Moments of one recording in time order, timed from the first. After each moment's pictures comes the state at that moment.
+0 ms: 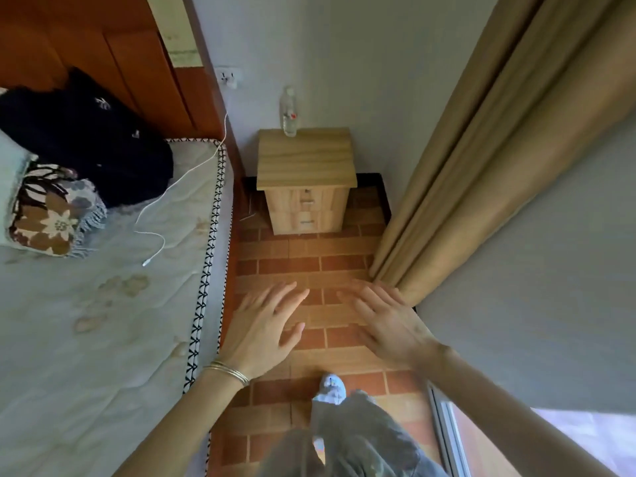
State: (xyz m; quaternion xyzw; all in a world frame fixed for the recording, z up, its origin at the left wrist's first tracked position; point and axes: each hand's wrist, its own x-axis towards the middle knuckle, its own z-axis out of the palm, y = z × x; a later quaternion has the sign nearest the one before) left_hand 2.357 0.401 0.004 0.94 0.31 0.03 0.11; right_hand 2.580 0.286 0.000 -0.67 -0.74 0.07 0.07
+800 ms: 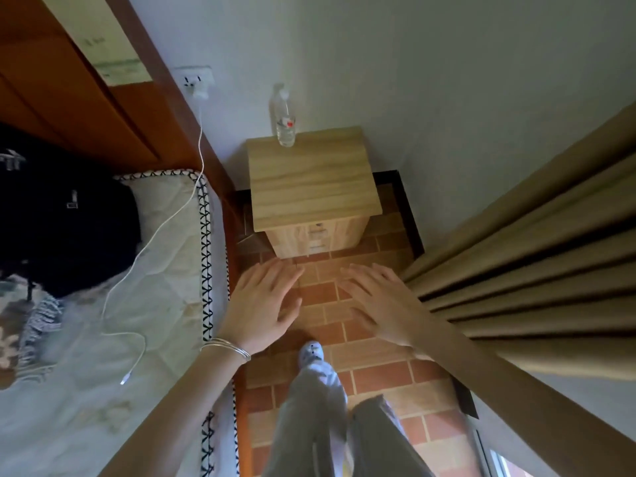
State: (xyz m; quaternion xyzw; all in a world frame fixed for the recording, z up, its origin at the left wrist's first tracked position) left_hand 2.489 0.766 -0.052 0.95 0.28 -0.02 0.11; right_hand 2.699 0.635 -0.072 -0.67 -0.73 0.11 0.03
